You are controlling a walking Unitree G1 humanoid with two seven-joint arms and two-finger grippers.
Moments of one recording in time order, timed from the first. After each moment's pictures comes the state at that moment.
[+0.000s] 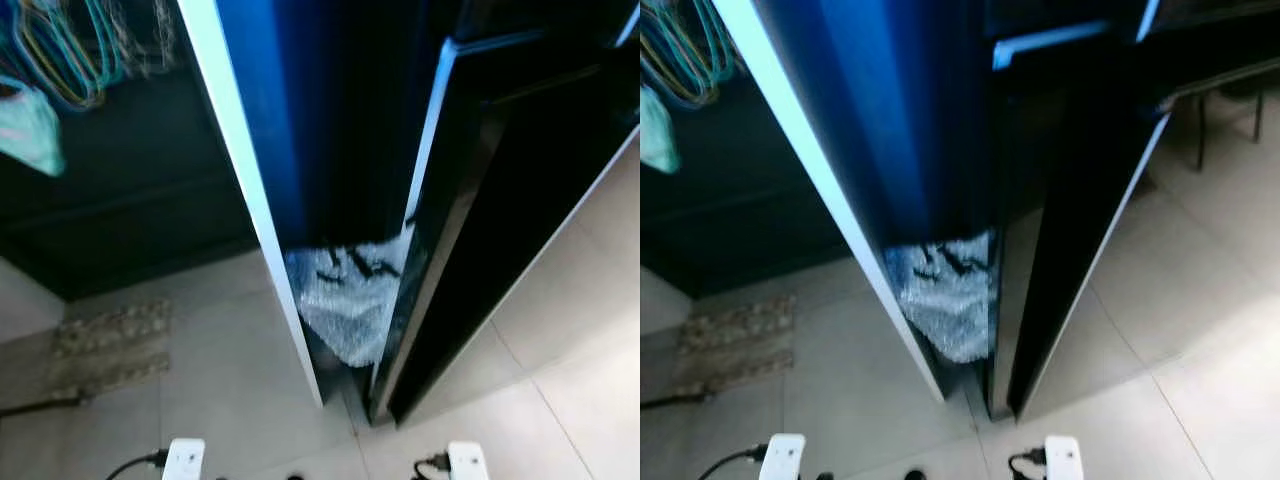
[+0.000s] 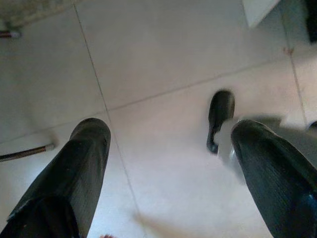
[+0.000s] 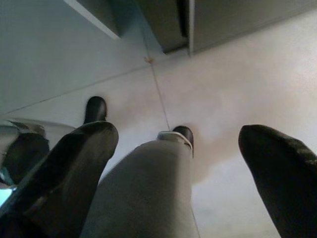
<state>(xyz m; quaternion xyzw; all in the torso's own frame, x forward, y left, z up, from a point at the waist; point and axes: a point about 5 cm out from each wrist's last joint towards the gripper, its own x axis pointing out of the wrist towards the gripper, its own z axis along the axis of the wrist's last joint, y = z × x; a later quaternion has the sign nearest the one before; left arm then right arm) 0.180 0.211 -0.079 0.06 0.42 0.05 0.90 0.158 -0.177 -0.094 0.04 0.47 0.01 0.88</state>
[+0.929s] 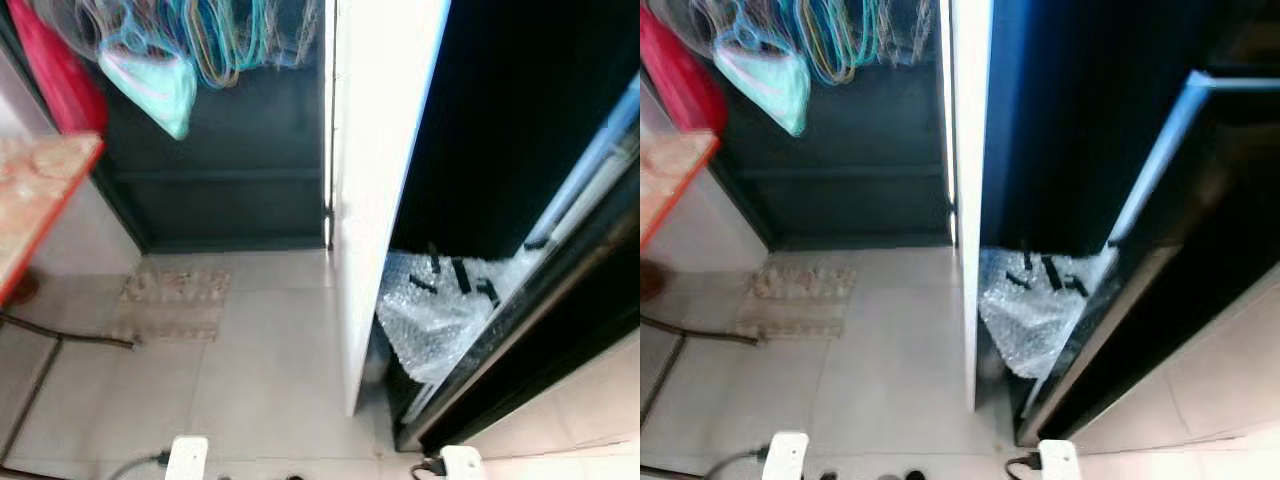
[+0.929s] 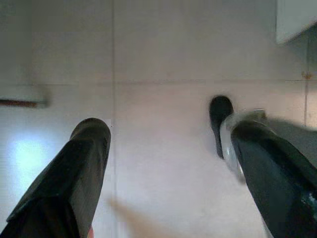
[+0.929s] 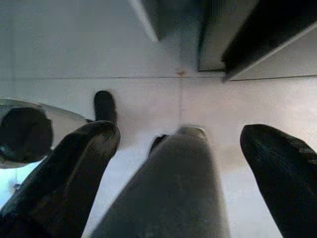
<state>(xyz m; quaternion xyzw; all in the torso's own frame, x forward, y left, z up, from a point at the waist) 0.183 0.208 -0.078 0.05 0.42 0.05 0.91 0.151 -0.171 -0.098 0.04 0.48 0.03 0.87</state>
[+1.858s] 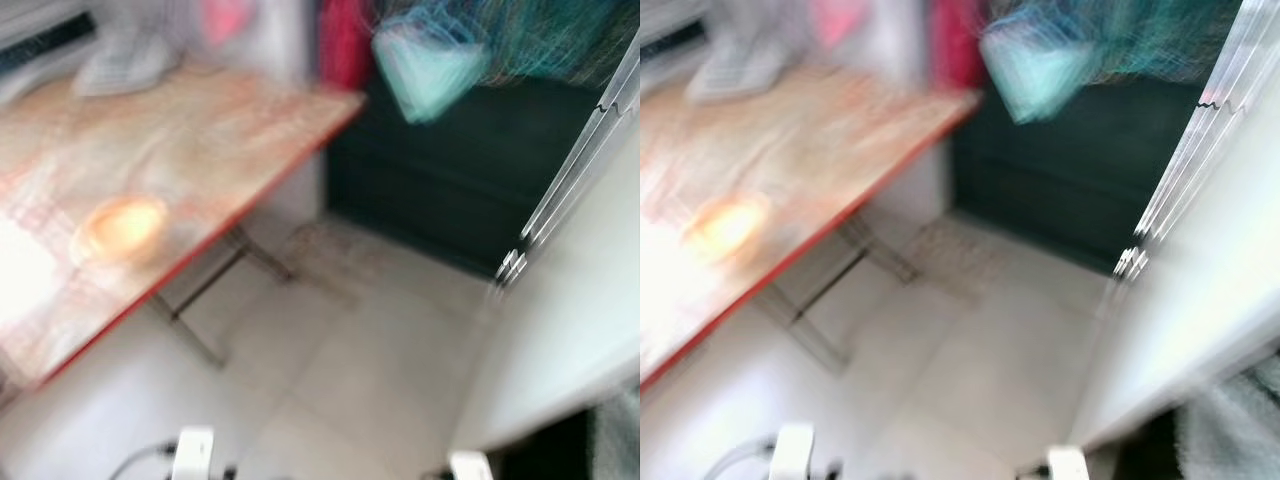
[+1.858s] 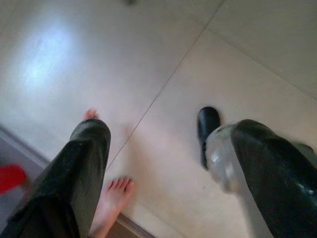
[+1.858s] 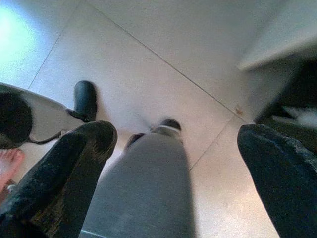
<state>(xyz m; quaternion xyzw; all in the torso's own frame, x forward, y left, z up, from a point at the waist) 0.180 0.207 -0.079 0.05 0.42 0.05 0.91 0.147 -0.176 -0.099 0.04 0.49 0.03 0.87</state>
